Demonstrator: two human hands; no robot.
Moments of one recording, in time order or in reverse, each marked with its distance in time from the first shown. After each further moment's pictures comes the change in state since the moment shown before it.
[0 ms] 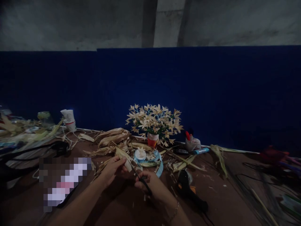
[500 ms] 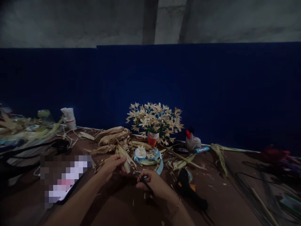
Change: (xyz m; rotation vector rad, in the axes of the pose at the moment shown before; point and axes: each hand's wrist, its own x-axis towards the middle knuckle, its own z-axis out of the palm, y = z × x) left_hand 0.002 0.007 -0.006 0.121 -0.103 -0.007; right_hand -0.005 -0.005 -0.010 -0.168 -0.056 0.053
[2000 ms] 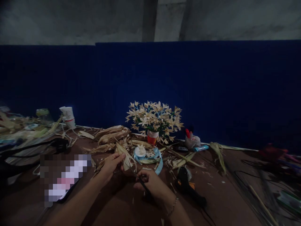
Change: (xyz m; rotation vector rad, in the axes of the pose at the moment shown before) left_hand -0.001 -0.003 0.009 -0.057 0.143 0.102; right_hand 0.004 0.001 0.007 -0.074 0.084 -0.085
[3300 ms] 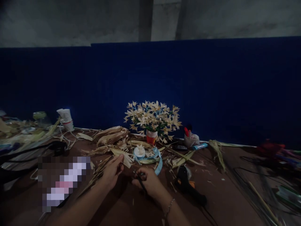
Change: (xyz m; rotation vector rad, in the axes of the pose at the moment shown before) left_hand -0.010 -0.011 0.013 -0.218 0.207 -0.073; right_hand 0.007 0.007 0.009 0.008 0.102 -0.010
